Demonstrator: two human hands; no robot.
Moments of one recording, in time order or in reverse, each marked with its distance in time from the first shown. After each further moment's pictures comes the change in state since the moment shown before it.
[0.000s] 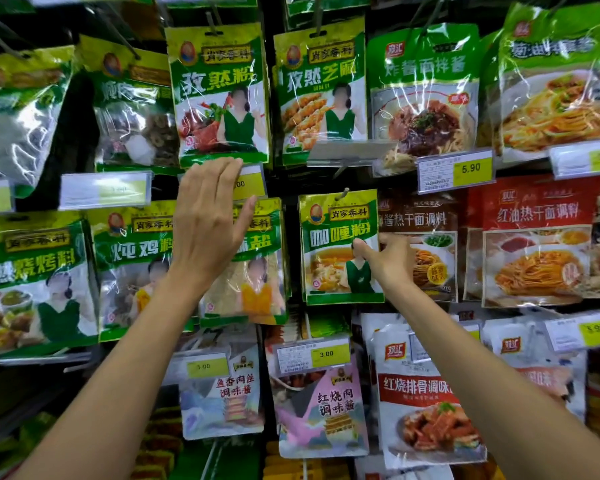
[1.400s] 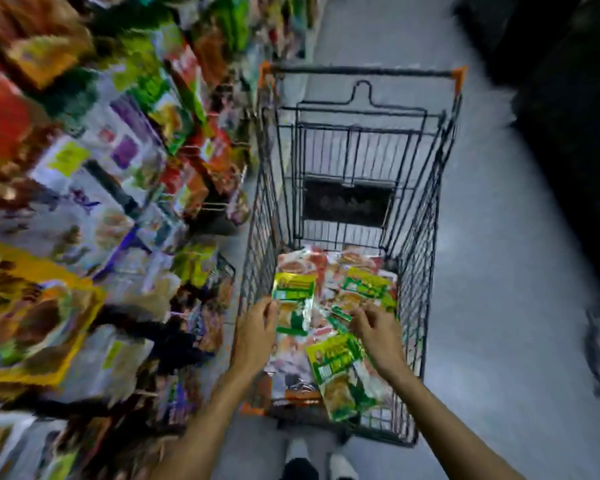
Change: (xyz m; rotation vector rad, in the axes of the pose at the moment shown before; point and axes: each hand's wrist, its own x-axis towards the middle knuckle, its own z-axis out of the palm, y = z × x) left_hand -0.384 0.652 -0.107 -1.578 -1.642 0.069; right_hand -0.545 0.305 -0.410 -0.551 0.763 1.175
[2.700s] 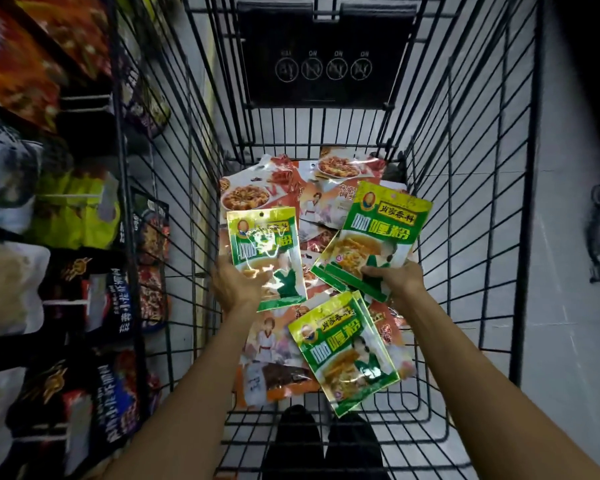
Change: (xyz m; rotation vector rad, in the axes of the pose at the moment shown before) left_hand 0.148 -0.164 0.201 0.060 -0.006 -0.582; right_hand 0.168 0.194 0.093 0.493 0.162 0.806
